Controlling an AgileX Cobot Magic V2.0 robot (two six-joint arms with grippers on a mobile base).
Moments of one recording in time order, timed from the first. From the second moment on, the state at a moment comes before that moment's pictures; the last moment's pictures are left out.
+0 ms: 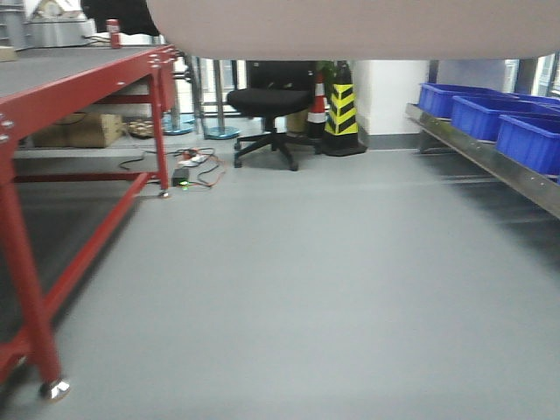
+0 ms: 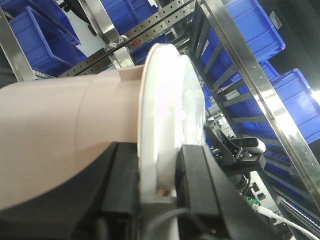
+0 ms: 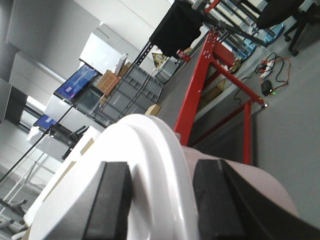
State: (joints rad) left arm -0.10 1.38 -1.21 -1.67 1.06 0.75; right arm -0.21 1.08 -0.93 1.79 0.64 -0.83
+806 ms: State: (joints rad) left arm -0.10 1.38 -1.21 -1.66 1.06 0.75; right arm -0.21 1.08 -0.93 1.79 0.64 -0.83
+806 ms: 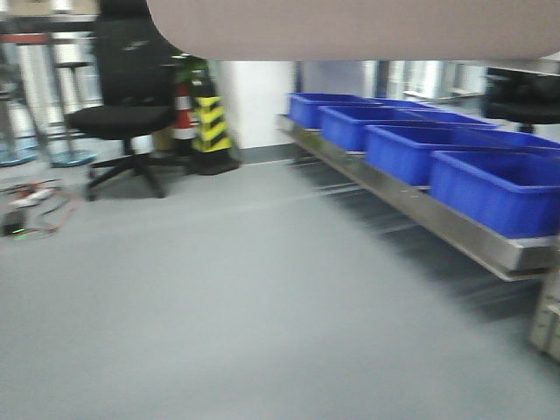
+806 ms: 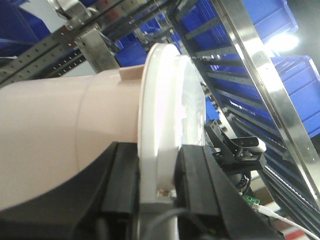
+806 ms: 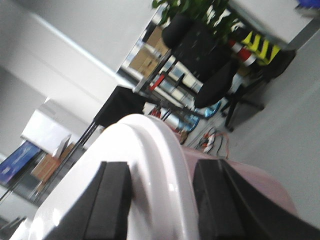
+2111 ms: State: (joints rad) left arm -0.10 1.38 -1.21 -1.66 1.06 0.75; right arm -0.21 1.08 -0.93 1.79 0.64 -0.83
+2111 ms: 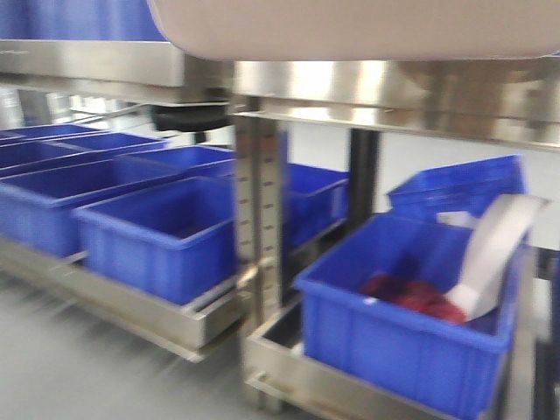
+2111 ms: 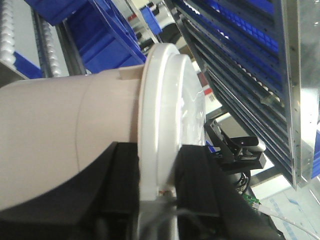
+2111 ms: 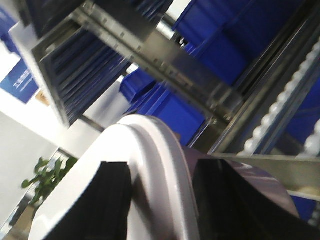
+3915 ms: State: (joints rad) left arm -0.10 1.38 -1.21 -1.66 1.06 0.75; right arm -0.21 1.08 -0.93 1.79 0.63 -0.83
